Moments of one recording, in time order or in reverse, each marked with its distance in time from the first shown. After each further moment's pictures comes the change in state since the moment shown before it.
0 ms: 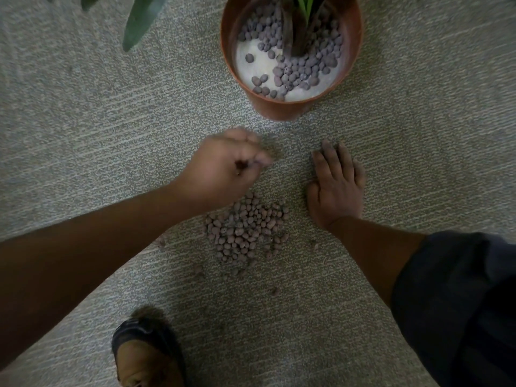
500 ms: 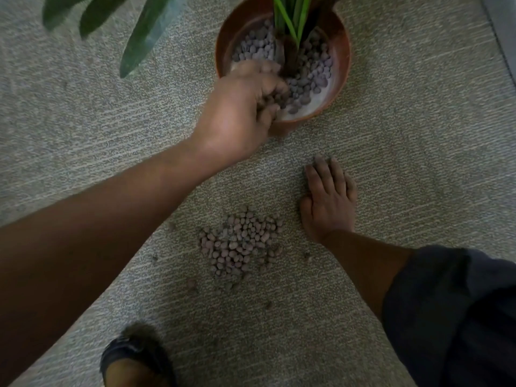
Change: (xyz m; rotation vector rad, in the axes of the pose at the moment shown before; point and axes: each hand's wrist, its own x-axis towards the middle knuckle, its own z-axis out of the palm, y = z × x) left_hand 0.085 0.023 -0.018 0.209 0.223 0.042; right_hand -0.002 -0.003 -0.006 -0.018 -0.035 0.004
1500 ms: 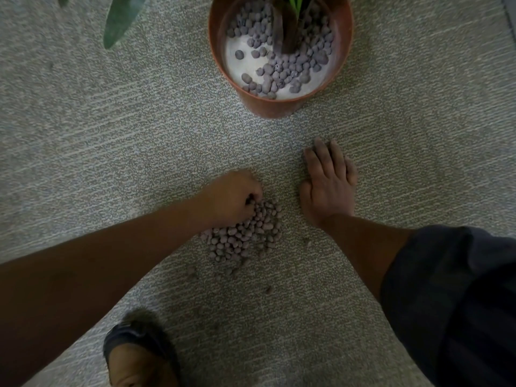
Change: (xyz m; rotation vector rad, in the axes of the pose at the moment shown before) left_hand -0.118 -0.048 0.063 0.003 -0.673 -0.121; right_hand 0.001 -0.001 -0.001 0.009 0.013 0.001
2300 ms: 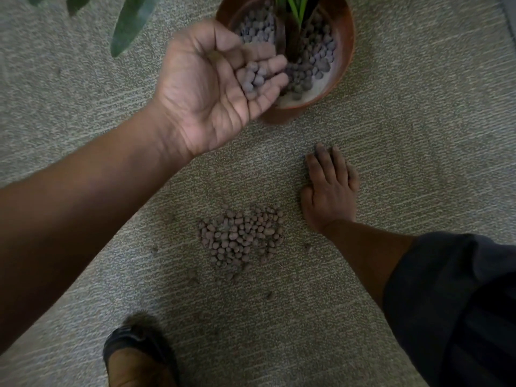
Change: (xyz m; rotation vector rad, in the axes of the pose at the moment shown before) left_hand 0.027 0.073 -0.153 -1.807 0.252 -0.234; right_hand 0.000 0.001 0.003 -0.003 0.010 -0.004
